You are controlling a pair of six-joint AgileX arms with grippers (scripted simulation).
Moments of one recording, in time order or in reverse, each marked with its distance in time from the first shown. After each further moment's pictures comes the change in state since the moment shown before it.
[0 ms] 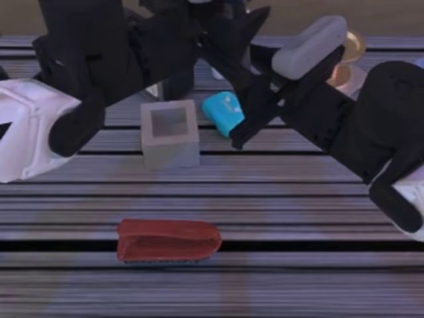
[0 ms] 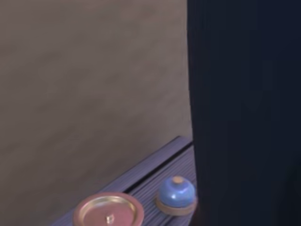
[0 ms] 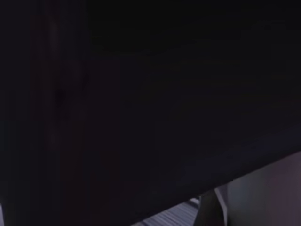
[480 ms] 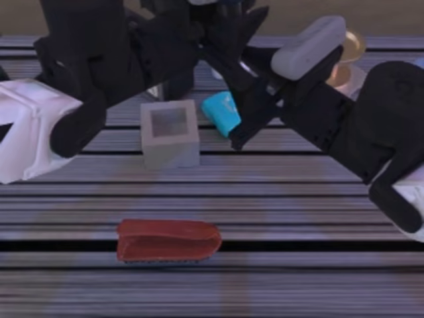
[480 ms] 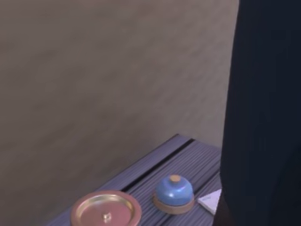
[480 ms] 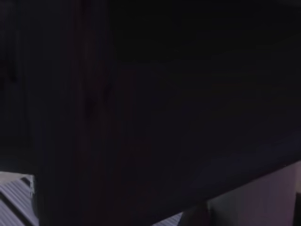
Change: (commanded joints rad) left arm 0.000 0.000 0.000 0.000 0.000 0.000; right arm 0.000 0.000 0.000 0.000 0.000 0.000
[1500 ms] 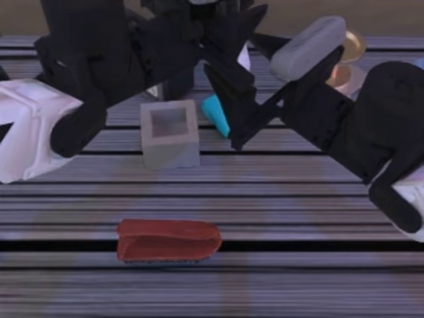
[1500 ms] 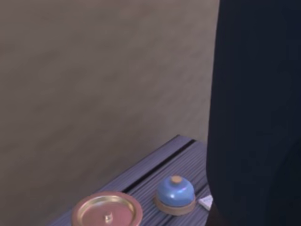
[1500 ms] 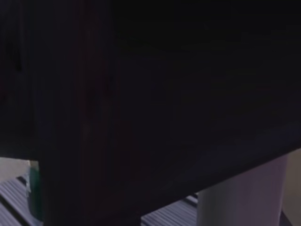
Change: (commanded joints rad) left arm 0.000 0.000 0.000 0.000 0.000 0.000; right arm 0.000 0.000 0.000 0.000 0.000 0.000
